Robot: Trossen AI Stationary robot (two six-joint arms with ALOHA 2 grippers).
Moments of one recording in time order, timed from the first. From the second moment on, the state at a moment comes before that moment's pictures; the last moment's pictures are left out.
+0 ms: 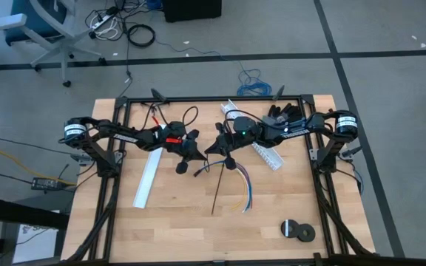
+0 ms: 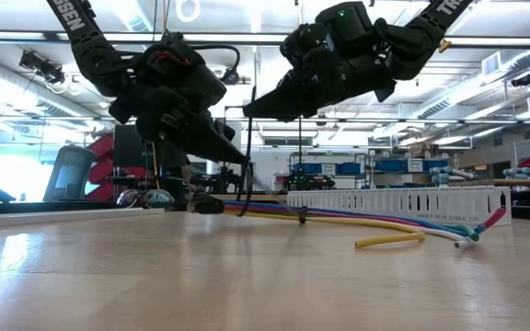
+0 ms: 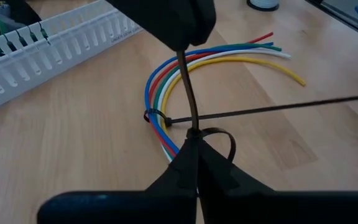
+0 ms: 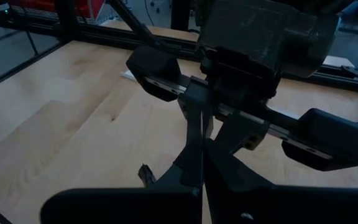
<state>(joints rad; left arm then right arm) 0.27 1.59 0.62 0.42 0.48 0.28 -0.18 1.73 0.91 0.53 -0.36 -0.21</state>
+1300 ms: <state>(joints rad) 0.27 1.60 0.62 0.48 0.57 0.26 -0.18 1.73 0.91 0.57 -0.40 -0.18</state>
